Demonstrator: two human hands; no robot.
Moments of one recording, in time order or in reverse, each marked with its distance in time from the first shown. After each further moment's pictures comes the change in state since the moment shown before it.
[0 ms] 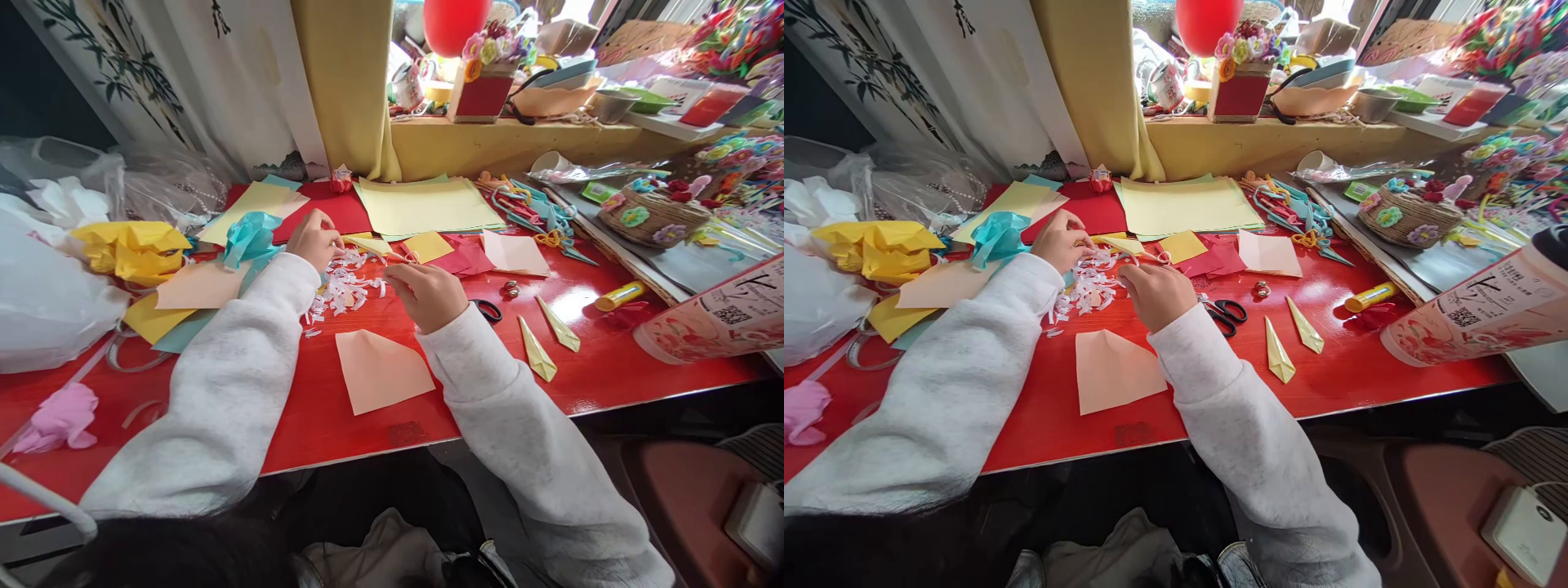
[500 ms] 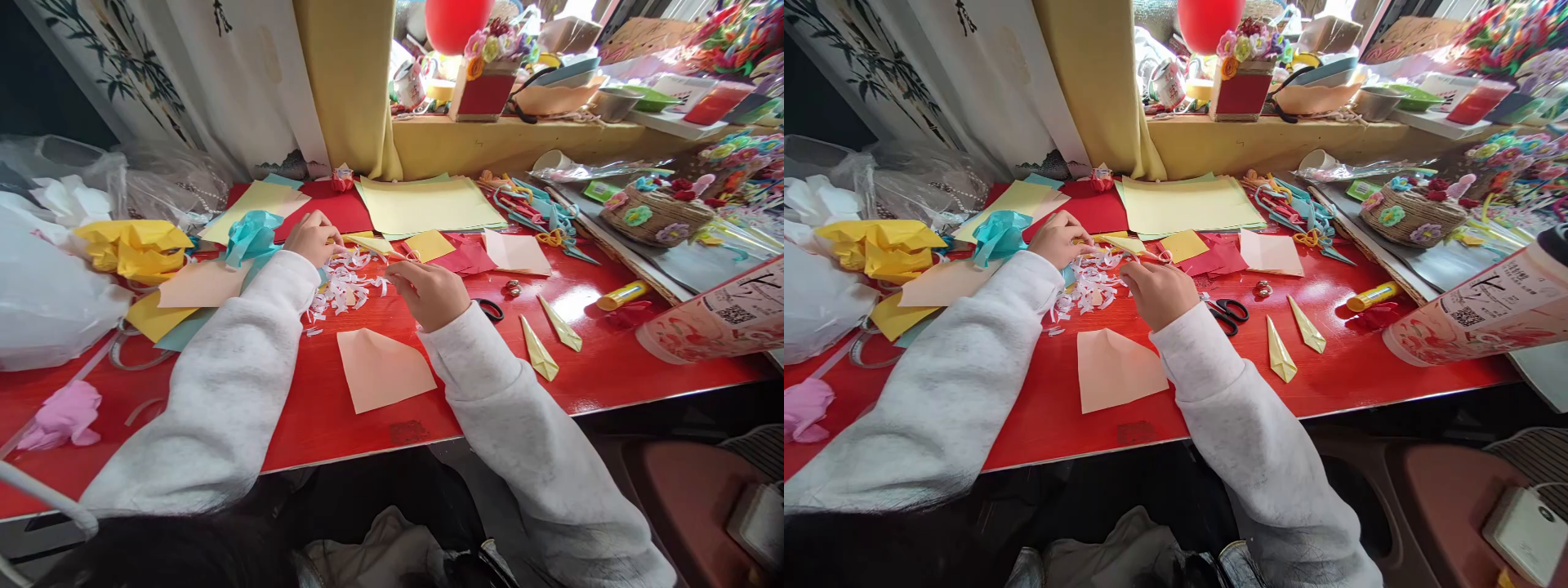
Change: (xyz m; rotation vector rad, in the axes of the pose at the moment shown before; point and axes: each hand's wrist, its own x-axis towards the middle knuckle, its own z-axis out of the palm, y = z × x) left_hand 0.003 -0.004 -0.007 -0.068 -0.023 0.006; right_hand 0.001 -0.001 -0.003 0.018 -0.014 0.028
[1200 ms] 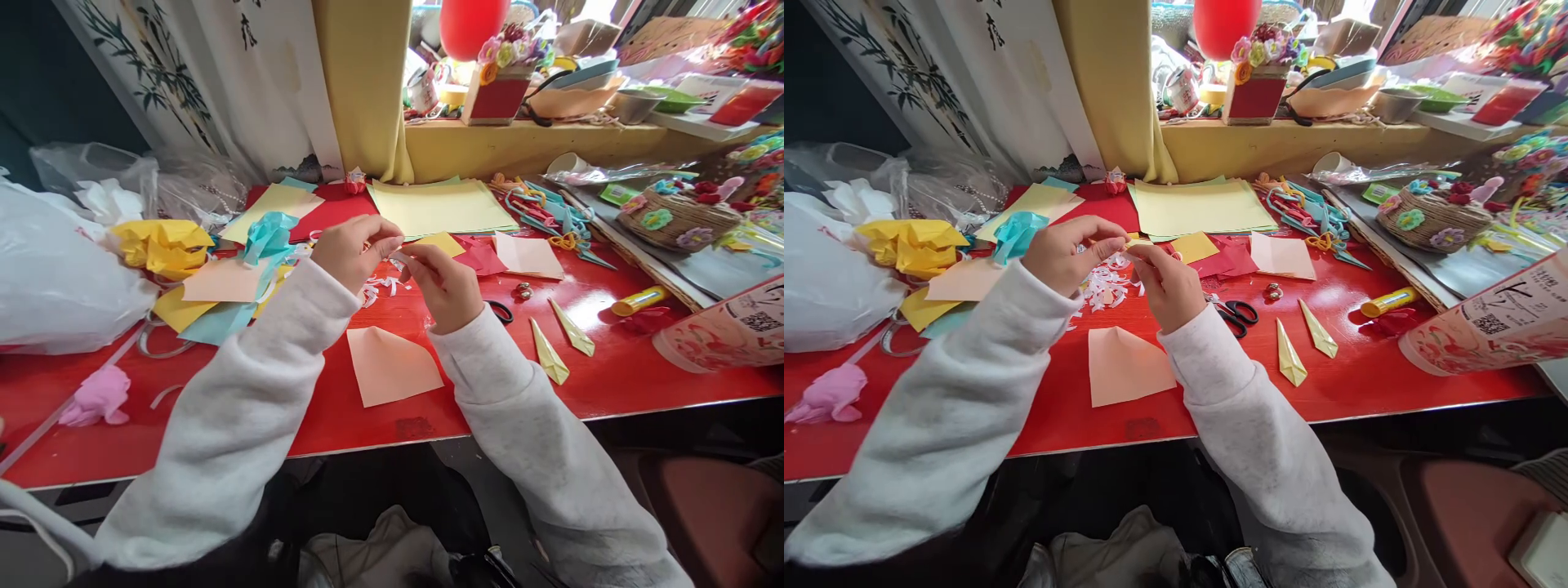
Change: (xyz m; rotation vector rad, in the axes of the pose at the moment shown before) left_hand -0.035 0.126 -0.092 -0.438 0.032 -0.082; right_hand 0.001 -0.008 -0.009 0.596 0.169 0.046
